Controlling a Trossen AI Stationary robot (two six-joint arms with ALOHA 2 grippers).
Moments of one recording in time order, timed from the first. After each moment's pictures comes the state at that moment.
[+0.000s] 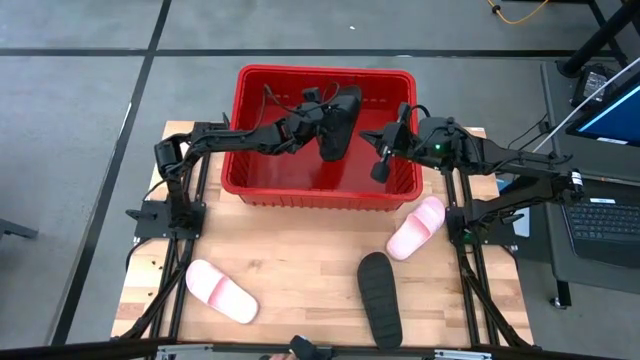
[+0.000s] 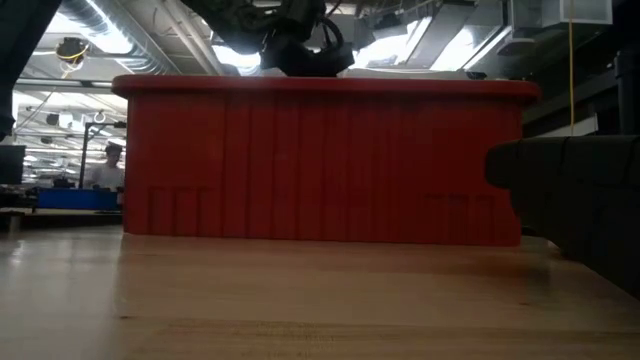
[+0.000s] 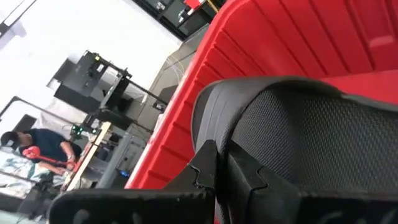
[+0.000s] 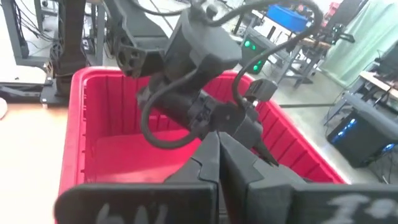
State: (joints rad) left arm 0.40 1.84 1.40 0.19 -0.53 0.72; right arm -0.12 1.20 1.27 -0.32 0.35 -0.21
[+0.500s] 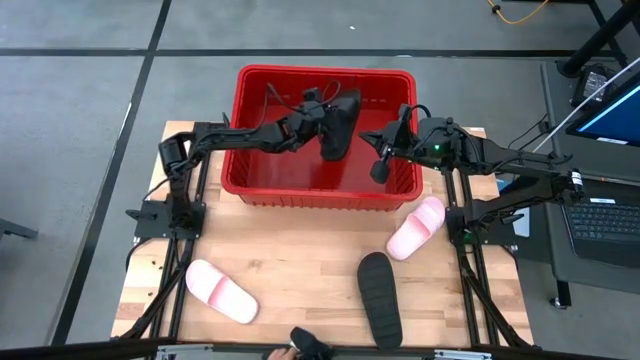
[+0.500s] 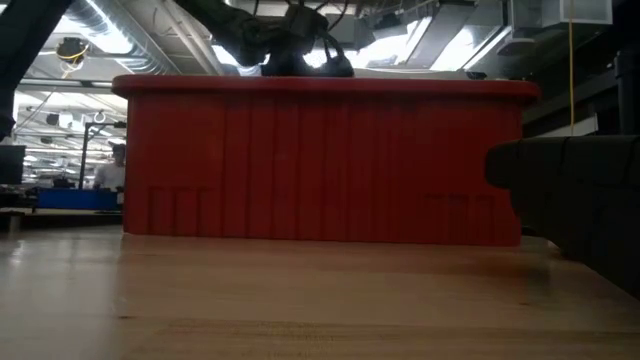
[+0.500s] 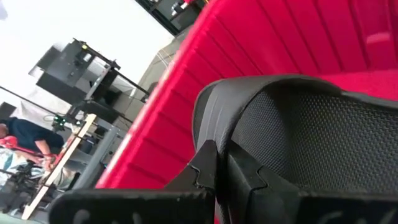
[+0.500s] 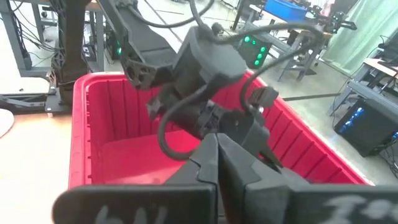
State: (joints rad) left arm 0.43 1.88 1.40 0.19 -0.49 0.65; right arm -0.11 1.20 1.27 -0.33 0.35 -0.13
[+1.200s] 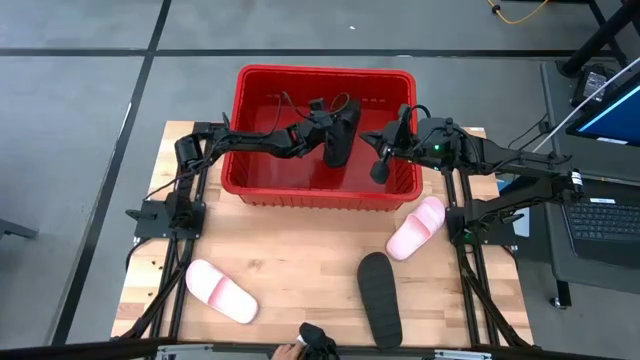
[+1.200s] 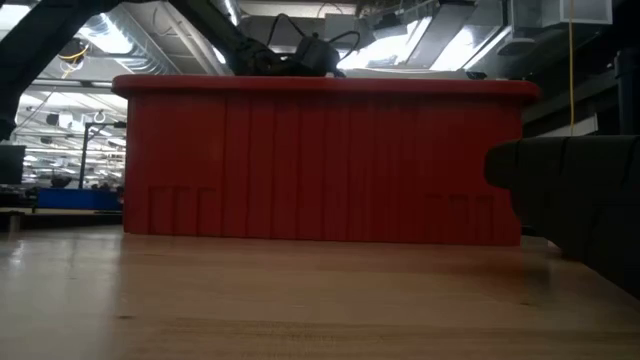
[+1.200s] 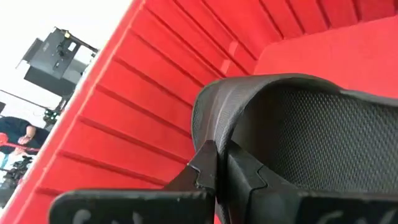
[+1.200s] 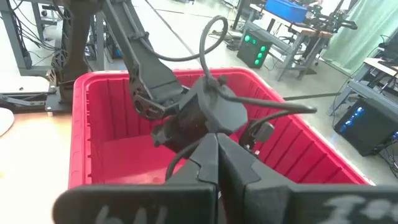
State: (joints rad) left arm 0.44 2.01 1.40 0.24 -0.51 0.67; right arm -0.11 1.20 1.27 -0.34 0.35 -0.14
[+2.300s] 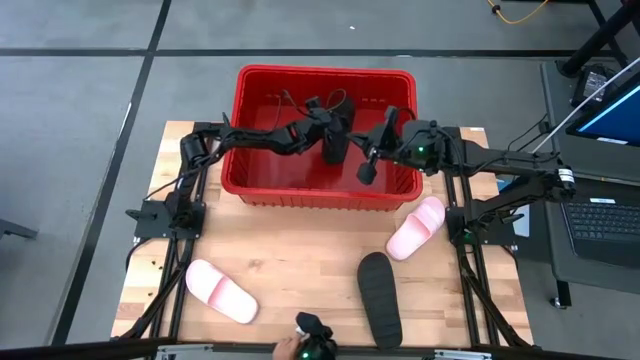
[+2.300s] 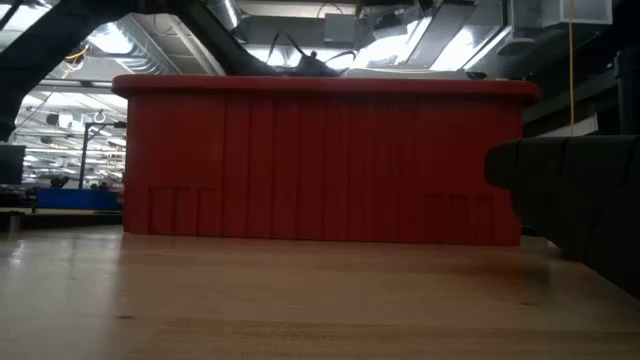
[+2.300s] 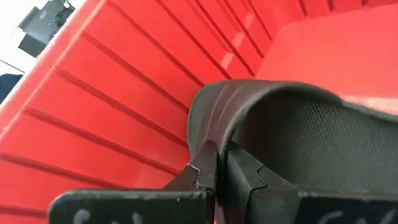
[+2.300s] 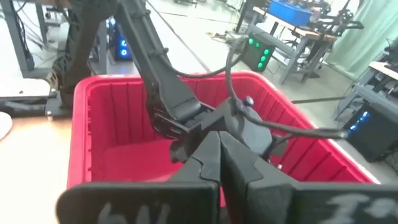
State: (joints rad) left arm 0.49 2.07 1.40 0.29 -0.50 0.57; right arm -0.11 1.28 1.27 -0.22 0.35 -0.15
